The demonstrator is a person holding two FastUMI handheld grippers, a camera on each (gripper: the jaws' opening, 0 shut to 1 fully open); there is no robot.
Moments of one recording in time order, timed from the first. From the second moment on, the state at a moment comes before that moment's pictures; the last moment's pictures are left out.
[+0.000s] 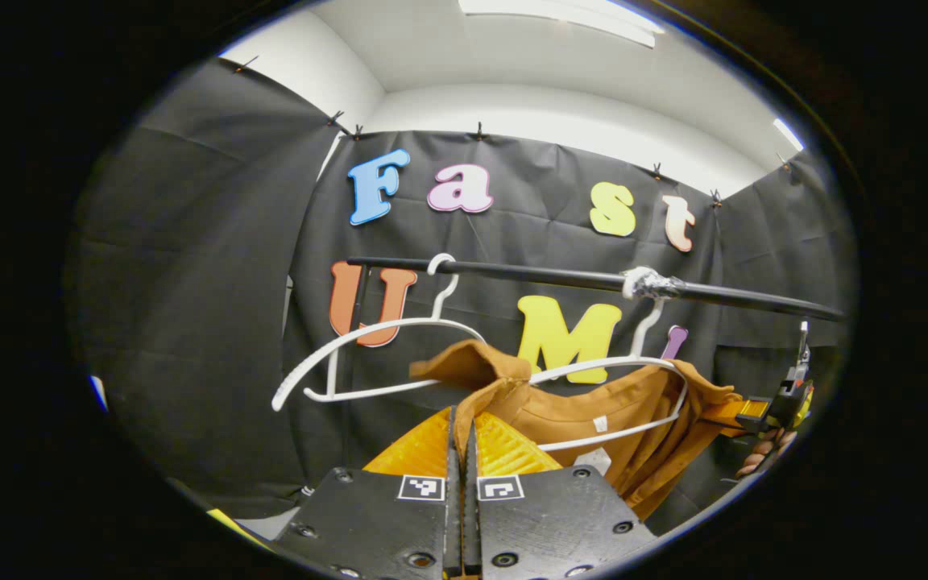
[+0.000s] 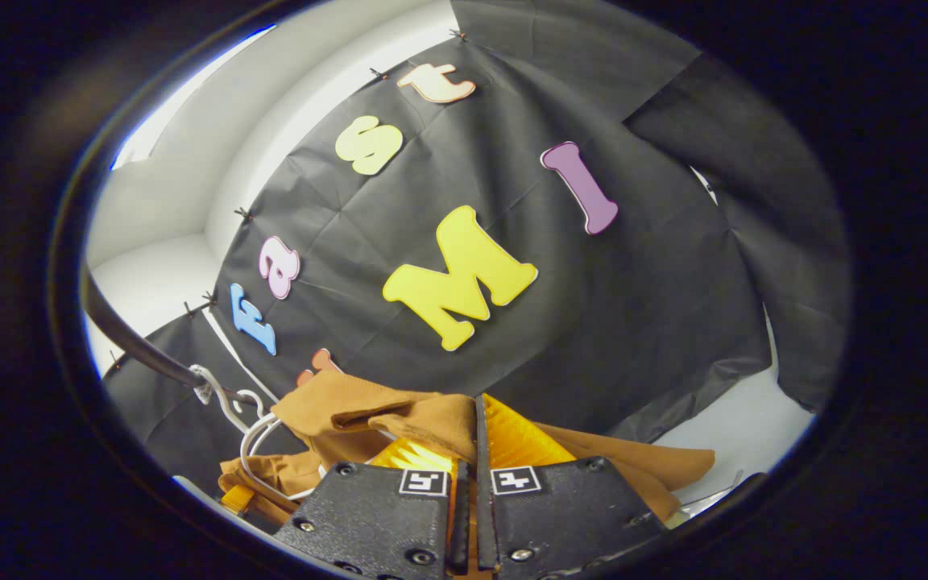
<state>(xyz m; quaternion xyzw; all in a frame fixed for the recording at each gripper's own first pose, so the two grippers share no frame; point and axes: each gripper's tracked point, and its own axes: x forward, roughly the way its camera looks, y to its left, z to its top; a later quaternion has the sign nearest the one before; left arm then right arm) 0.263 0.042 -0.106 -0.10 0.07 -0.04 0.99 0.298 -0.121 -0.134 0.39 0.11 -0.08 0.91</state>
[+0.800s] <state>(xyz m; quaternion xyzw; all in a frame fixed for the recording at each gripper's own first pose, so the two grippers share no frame) 0.290 0.091 -0.112 -0.11 0.09 -0.02 0.99 0.349 -0.158 -0.121 0.39 0.10 -0.08 0.91</state>
